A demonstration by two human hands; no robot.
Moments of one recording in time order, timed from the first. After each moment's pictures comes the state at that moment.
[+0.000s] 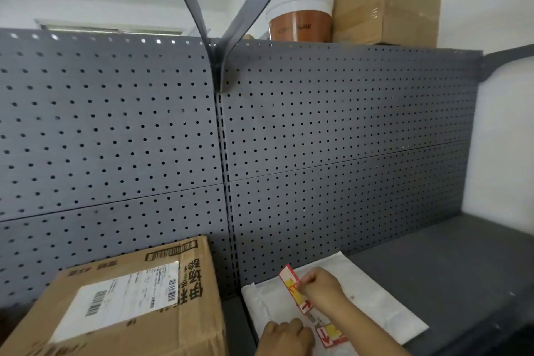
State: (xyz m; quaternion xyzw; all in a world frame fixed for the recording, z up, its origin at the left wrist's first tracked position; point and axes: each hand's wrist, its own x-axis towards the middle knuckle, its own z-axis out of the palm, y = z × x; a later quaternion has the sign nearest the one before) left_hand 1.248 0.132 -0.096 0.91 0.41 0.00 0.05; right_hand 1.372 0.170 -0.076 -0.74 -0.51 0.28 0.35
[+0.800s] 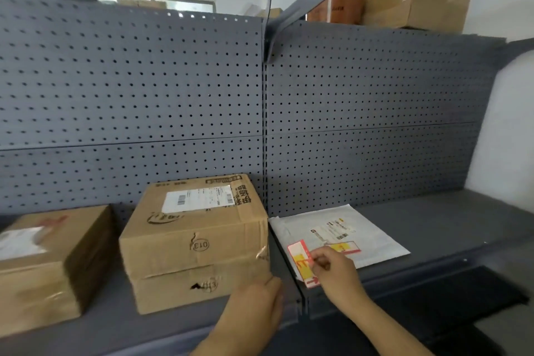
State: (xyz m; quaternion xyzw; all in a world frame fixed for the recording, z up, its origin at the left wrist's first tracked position) left_hand 1.124 -0.009 -0.109 0.87 0.45 0.19 0.01; right_hand 1.314 0.002 -0.096 -0.66 -0.59 0.22 0.42
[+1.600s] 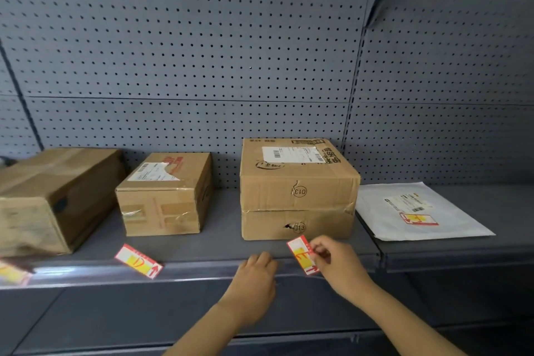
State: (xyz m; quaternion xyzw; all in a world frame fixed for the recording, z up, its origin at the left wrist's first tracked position) left_hand 0.962 -0.072 -0.155 0.82 0.56 0.10 0.00; right_hand 1.162 -0.048 -0.127 -0.56 -0.74 0.21 0.30
